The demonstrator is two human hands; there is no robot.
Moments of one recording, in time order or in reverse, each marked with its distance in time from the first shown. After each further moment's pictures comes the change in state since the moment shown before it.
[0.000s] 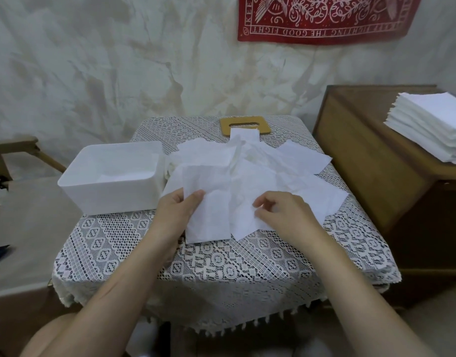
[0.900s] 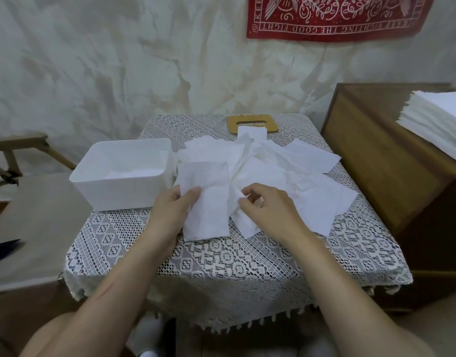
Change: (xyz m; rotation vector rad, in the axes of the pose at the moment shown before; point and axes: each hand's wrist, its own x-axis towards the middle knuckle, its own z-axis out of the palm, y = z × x) left_hand -0.003 0.005 -0.020 -0.002 0.026 0.011; right_hand 0.010 -0.032 0.028 0.098 0.022 -0.065
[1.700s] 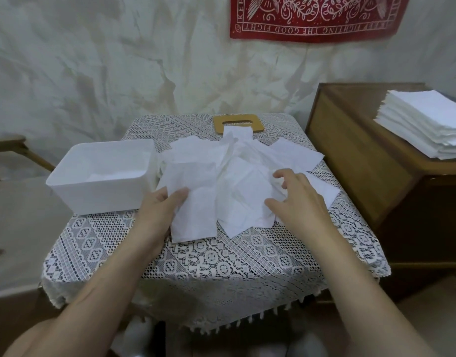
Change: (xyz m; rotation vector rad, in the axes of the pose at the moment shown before) left_hand -0.002 0.002 0.009 -0.035 -0.036 -0.027; right_hand -0.015 0.030 -0.051 -0.275 0.153 0.112
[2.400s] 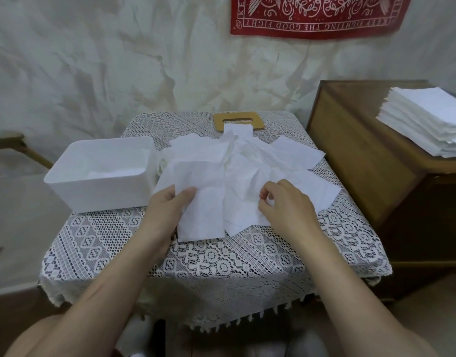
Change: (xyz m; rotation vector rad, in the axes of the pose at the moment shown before) left_hand 0.000 -0.006 0.009 0.020 0.005 0.007; right_hand 0.005 -0.002 0.026 -0.156 -0.005 -0.096
